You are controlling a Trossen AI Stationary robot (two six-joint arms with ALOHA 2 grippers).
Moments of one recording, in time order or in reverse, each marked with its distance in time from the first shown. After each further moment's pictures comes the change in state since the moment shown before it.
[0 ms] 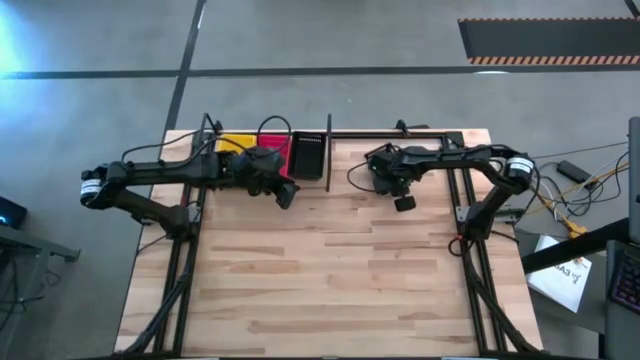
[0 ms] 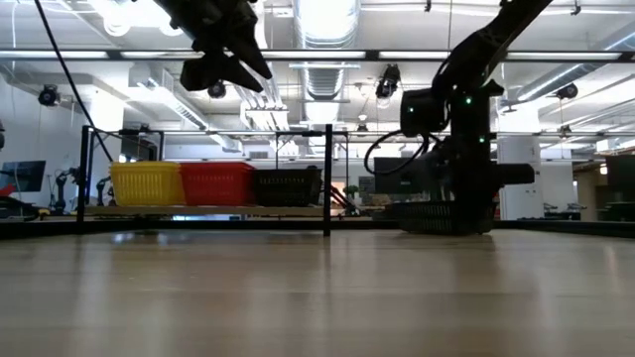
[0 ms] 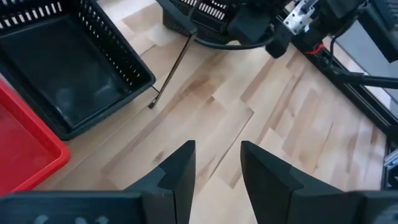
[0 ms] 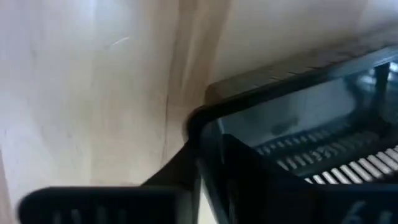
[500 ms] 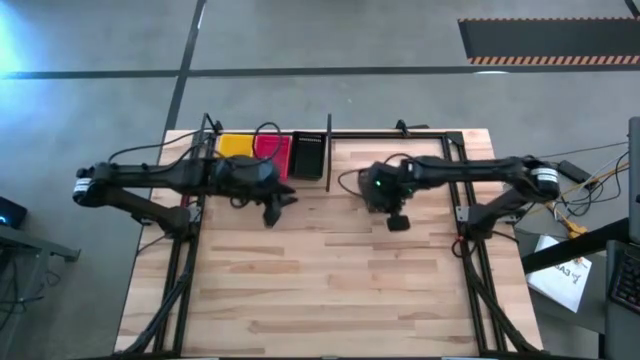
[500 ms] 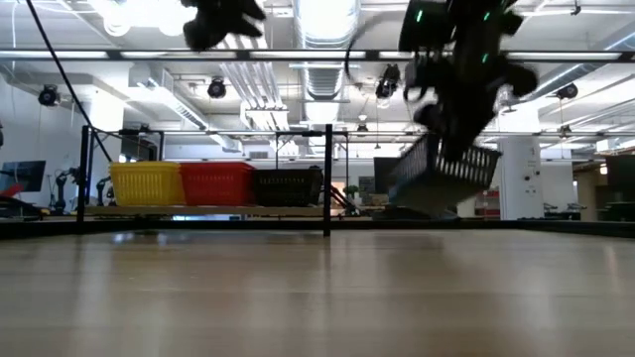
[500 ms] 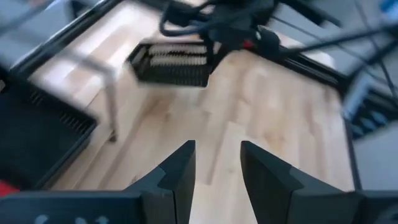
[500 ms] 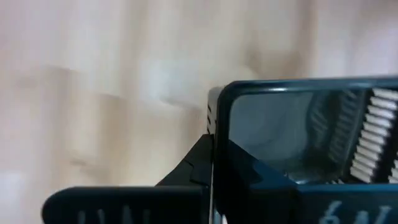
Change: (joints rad) left arm -0.141 -0.077 0.051 0.002 0.000 0.237; right arm 0.268 -0.197 0.123 -0.095 -0.282 0.332
